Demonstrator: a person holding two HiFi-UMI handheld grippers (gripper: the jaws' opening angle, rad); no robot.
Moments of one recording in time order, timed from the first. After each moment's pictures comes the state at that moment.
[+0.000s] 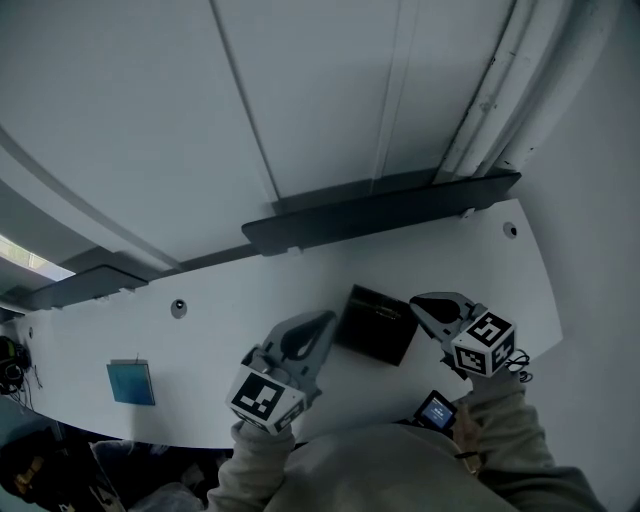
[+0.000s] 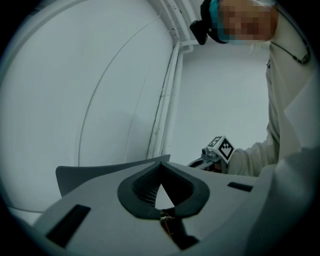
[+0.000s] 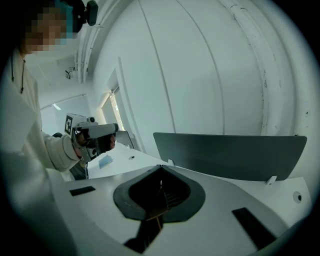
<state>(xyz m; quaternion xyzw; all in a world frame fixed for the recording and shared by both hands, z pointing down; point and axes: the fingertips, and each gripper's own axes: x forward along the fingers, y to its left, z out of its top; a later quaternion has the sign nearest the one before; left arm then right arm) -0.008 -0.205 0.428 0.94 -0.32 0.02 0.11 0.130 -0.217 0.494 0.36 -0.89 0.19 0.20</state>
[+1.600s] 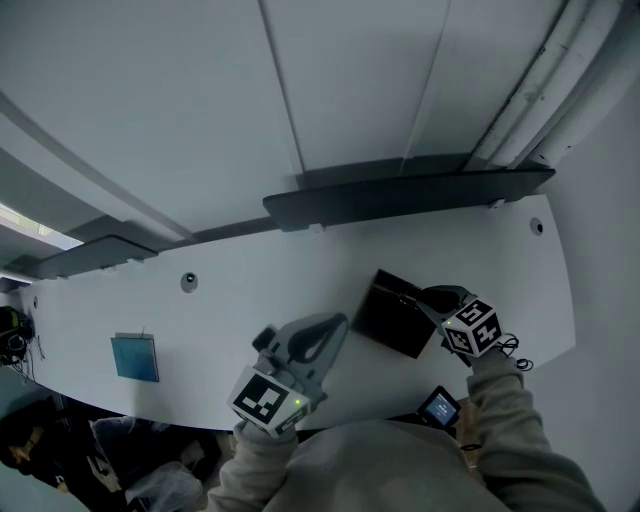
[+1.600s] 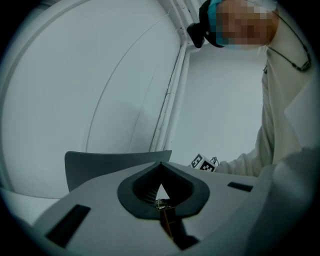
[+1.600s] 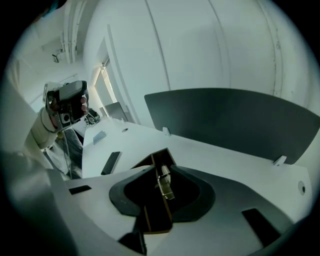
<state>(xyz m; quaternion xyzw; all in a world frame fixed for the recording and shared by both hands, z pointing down) -0.035 -0.191 0.454 0.93 -0.33 0.02 0.15 0.125 -0.226 0.625 0.32 -0.85 0.24 0.33</state>
